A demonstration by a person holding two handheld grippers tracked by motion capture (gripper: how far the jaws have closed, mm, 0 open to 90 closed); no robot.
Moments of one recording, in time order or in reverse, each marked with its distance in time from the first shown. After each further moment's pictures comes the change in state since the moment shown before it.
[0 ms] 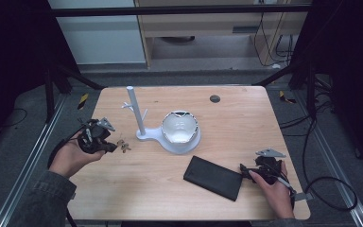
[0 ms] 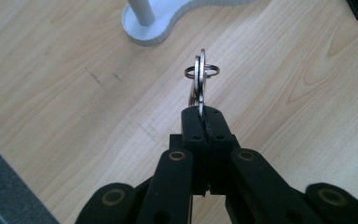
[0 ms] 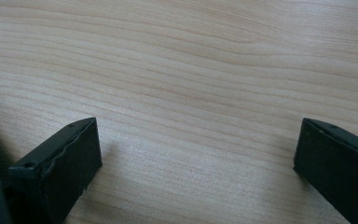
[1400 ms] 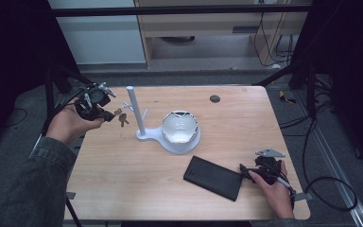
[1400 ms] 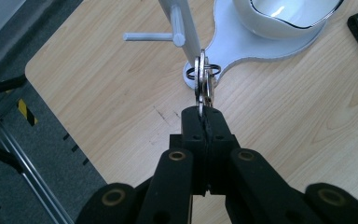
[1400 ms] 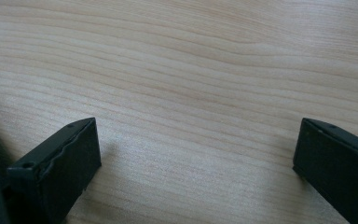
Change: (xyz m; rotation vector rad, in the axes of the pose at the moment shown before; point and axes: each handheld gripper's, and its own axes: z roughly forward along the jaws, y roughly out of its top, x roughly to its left) left arm 0.022 0.071 -0.058 0.018 0.131 0.019; right arm 0.001 0.000 0.000 0.000 -0.002 -0.008
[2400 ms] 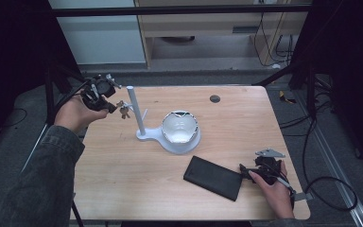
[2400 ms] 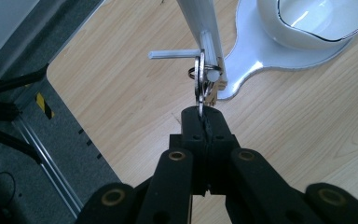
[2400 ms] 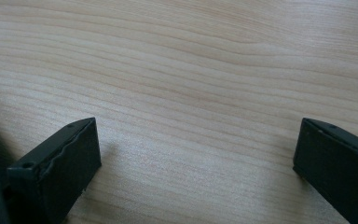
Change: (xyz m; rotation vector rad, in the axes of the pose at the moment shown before) left arm 0.012 0.025 0.009 0.045 0.052 -0.005; right arm 0.000 0.000 0.000 -0.003 0.001 -0.003
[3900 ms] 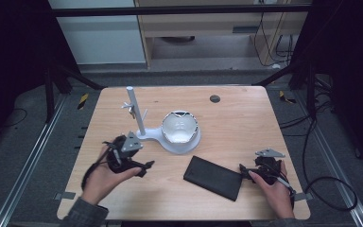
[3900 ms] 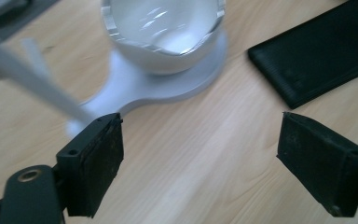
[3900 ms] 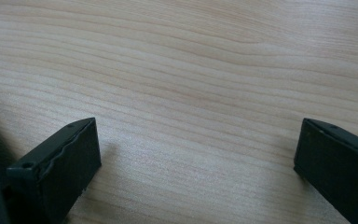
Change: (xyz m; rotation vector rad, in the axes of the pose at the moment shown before) left arm -0.147 -0.071 0.072 -0.427 -0.169 0.033; right arm 0.000 0.000 0.000 0.003 0.006 0.006
